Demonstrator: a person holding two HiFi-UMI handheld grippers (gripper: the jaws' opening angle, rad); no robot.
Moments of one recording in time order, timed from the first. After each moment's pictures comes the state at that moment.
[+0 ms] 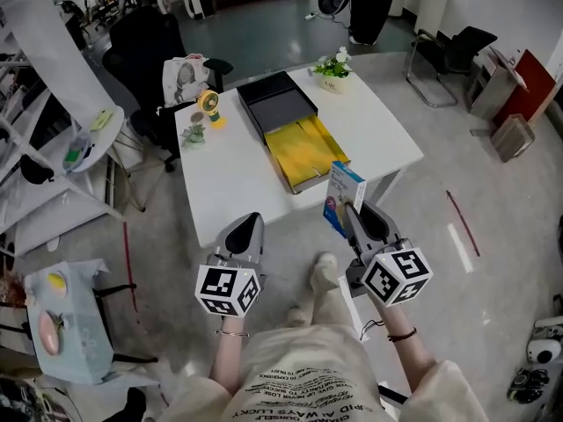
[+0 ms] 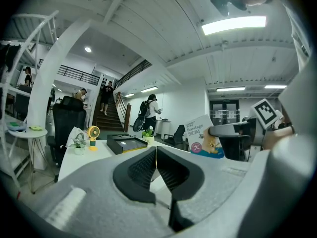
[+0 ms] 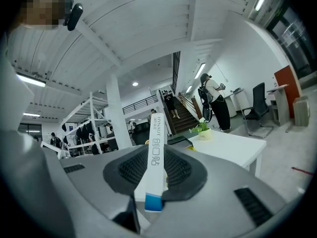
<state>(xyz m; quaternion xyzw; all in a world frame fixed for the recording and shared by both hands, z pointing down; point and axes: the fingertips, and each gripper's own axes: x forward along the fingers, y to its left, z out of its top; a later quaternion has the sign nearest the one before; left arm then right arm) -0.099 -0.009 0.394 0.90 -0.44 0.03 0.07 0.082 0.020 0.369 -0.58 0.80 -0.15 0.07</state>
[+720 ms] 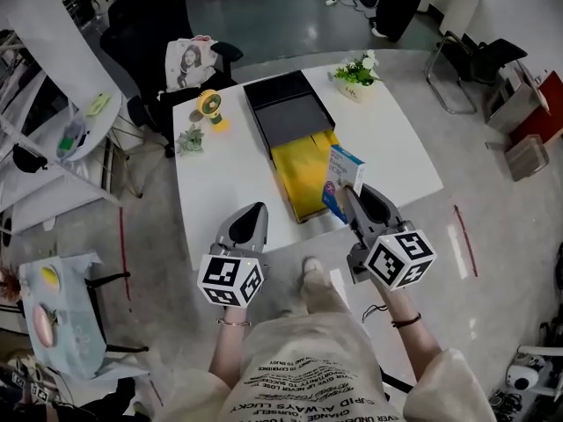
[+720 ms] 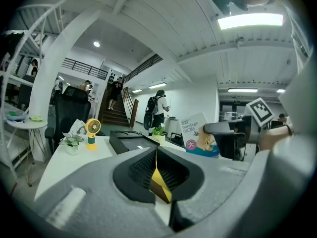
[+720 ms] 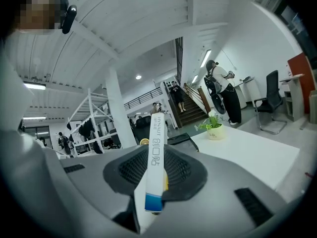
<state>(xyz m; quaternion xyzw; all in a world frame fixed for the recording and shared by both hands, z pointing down) -0.082 -0.130 0.415 0.88 -0.47 0.03 0.11 0.091 -0.132 0.380 -0.53 0.83 -0.18 0.04</state>
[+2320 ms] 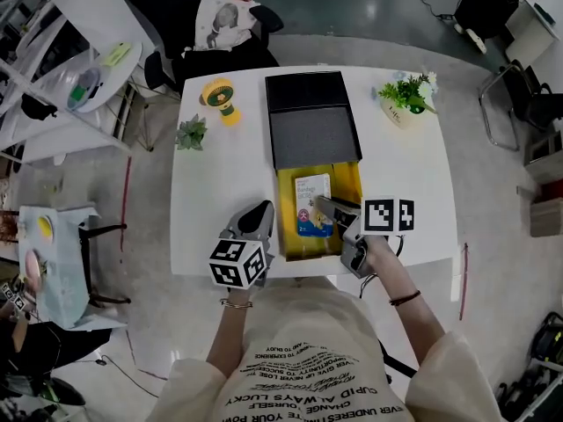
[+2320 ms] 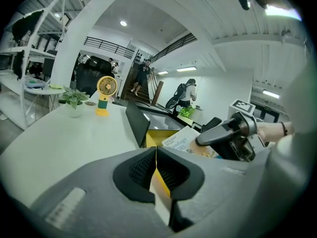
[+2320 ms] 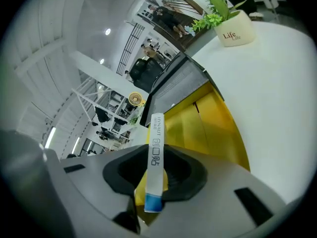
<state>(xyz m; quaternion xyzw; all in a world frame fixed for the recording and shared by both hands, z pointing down) -0.063 -0.244 0.524 0.79 -0.55 0.08 0.26 0.050 -0.269 0.527 -0.27 0.78 -0.54 -0.13</state>
